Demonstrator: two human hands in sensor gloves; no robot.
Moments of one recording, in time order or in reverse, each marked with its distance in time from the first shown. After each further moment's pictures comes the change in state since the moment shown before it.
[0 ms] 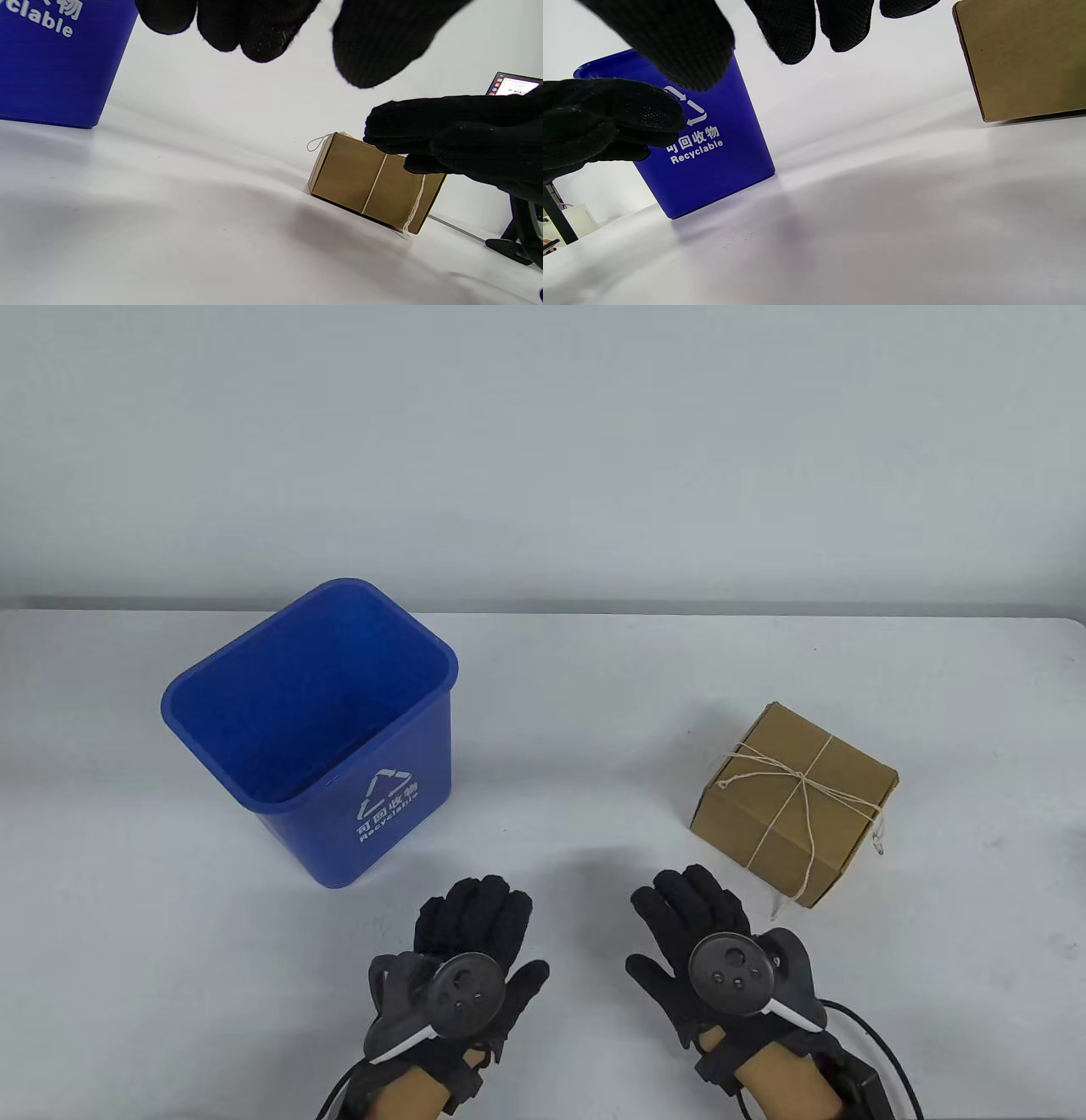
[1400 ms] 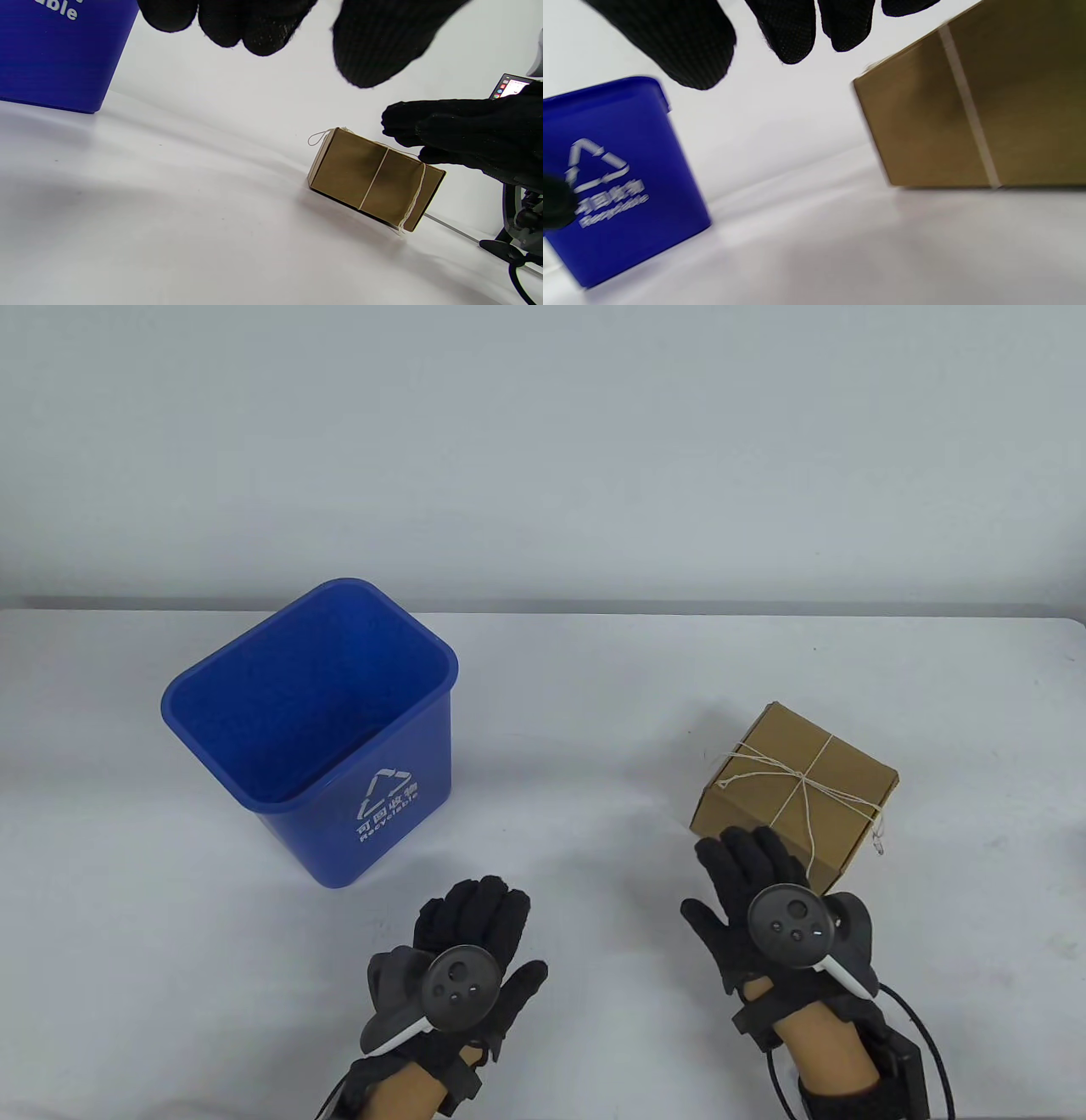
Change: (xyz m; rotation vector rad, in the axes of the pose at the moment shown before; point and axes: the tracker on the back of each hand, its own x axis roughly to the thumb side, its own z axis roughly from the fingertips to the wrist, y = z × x) left_hand -0.004 -0.001 -0.001 -0.033 0.009 0.038; right_hand -0.061 -0.047 -0.006 -0.137 0.197 -0.011
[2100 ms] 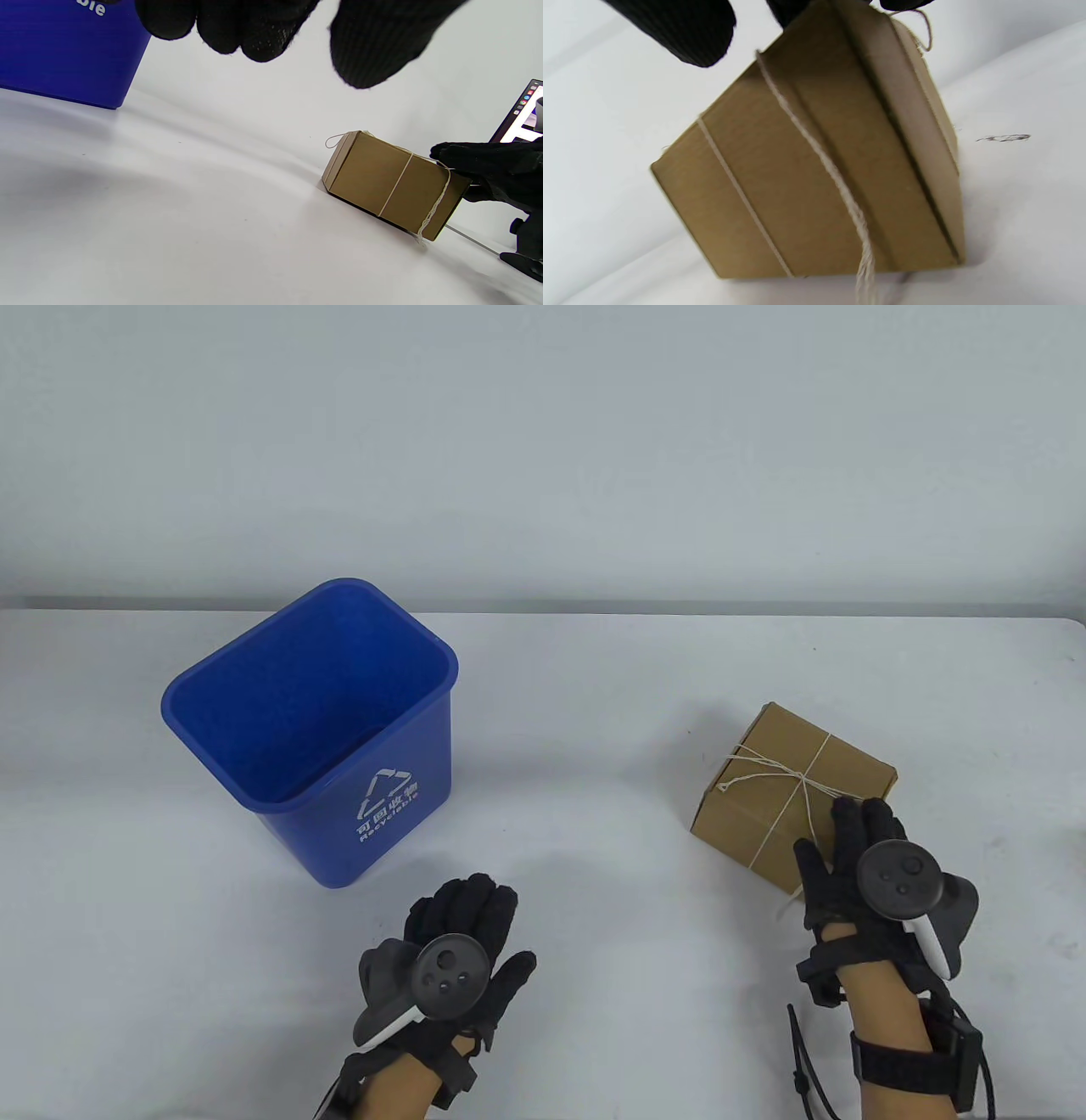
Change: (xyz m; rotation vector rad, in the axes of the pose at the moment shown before) left_hand -0.015 -0.001 -0.003 0.000 0.052 0.025; right_hand -0.091 -0.028 -0.005 -0.179 0.379 -0.051
